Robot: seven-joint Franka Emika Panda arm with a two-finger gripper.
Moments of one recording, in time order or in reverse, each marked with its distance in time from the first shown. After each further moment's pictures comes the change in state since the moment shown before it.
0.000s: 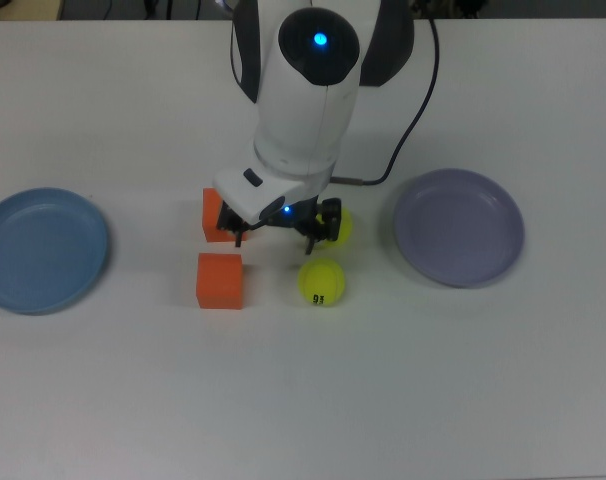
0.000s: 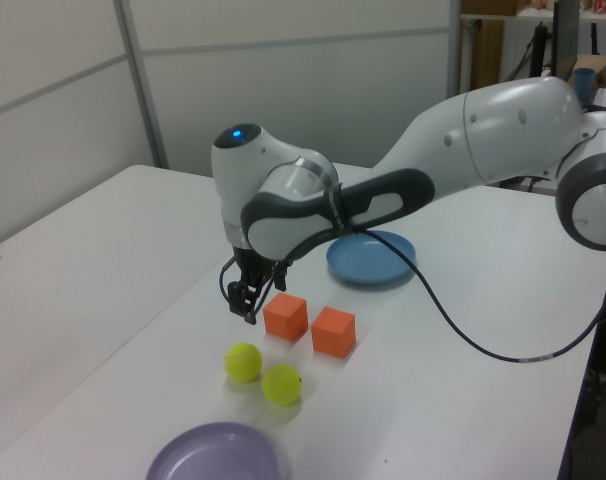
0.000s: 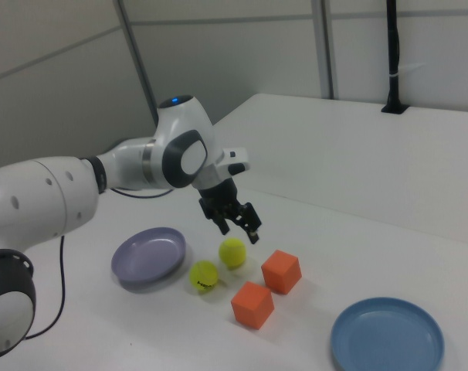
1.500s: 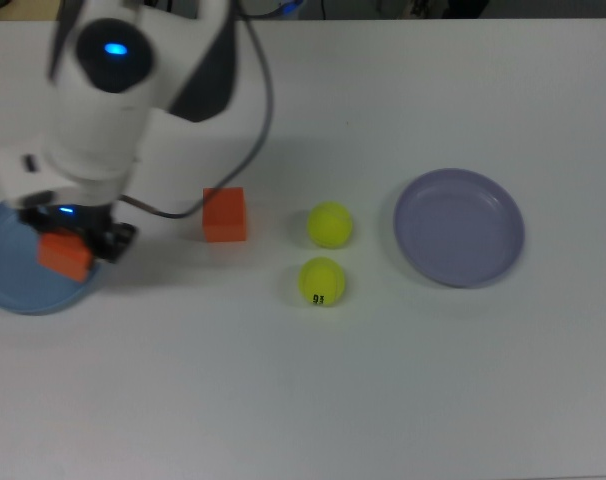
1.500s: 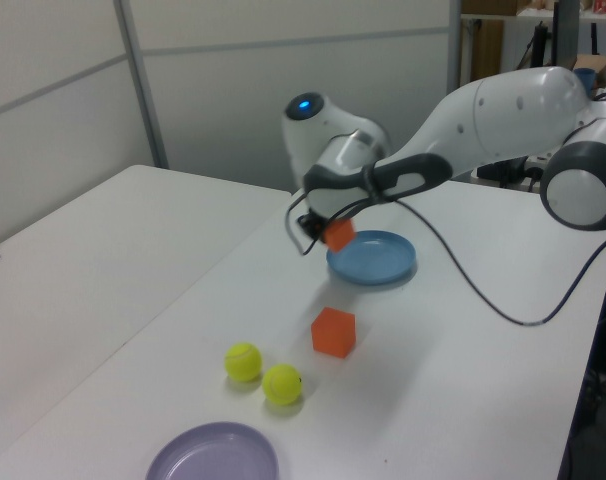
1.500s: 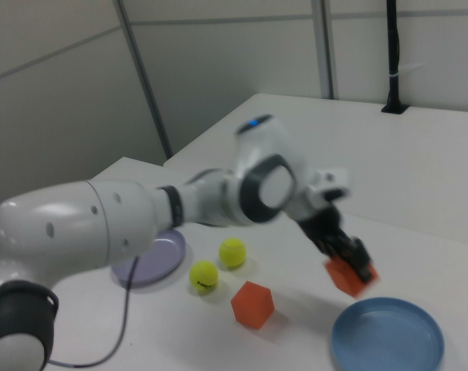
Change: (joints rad) arm -0.195 0.030 -0.163 0.006 -0.156 0.124 0.049
